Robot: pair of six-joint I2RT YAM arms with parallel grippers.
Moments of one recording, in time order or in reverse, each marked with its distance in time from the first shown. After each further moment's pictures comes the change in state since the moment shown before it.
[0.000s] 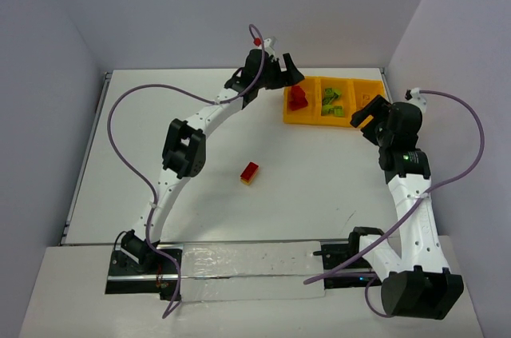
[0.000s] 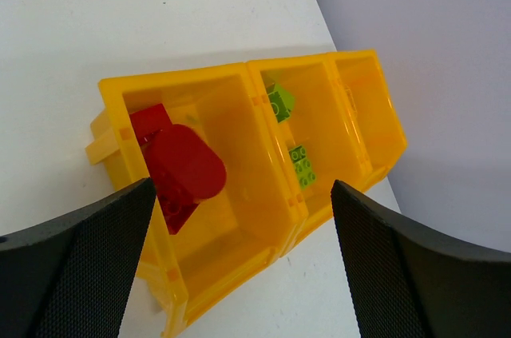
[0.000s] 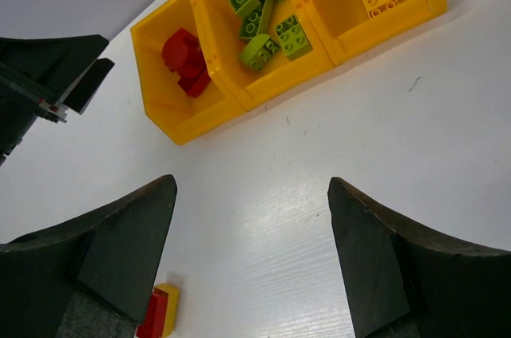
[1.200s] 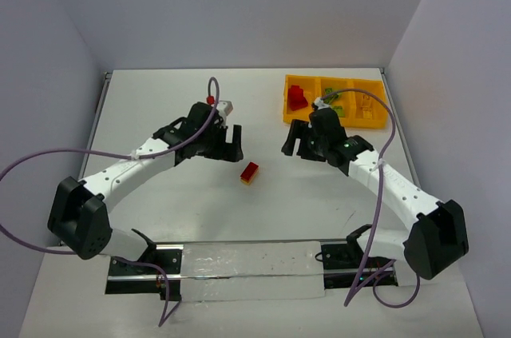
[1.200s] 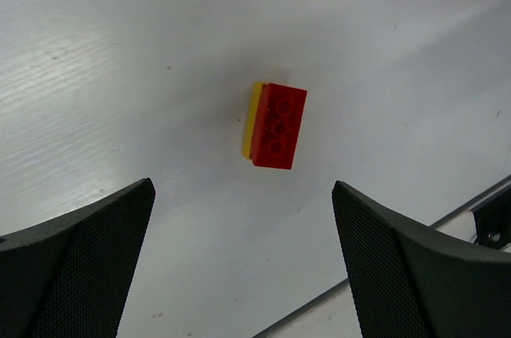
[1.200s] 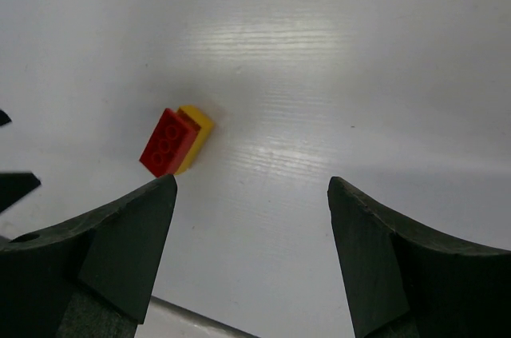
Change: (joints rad) left arm -0.027 -1.169 -1.323 -0.384 -0.113 0.268; right arm 0.587 0.294 -0.029 0.008 -0.032 0.023
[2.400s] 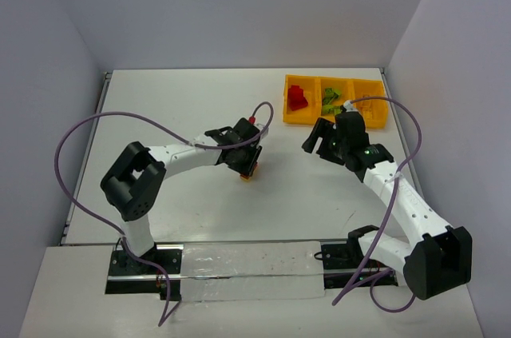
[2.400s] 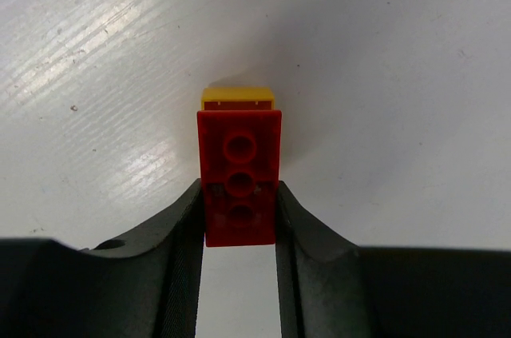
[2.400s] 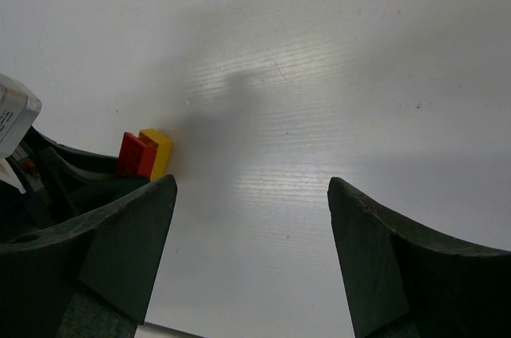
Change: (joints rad) left arm -0.173 0.394 0.115 0.035 -0.079 0.115; right arm -0.199 -0.138 -0.090 -0.022 -0.021 0.018
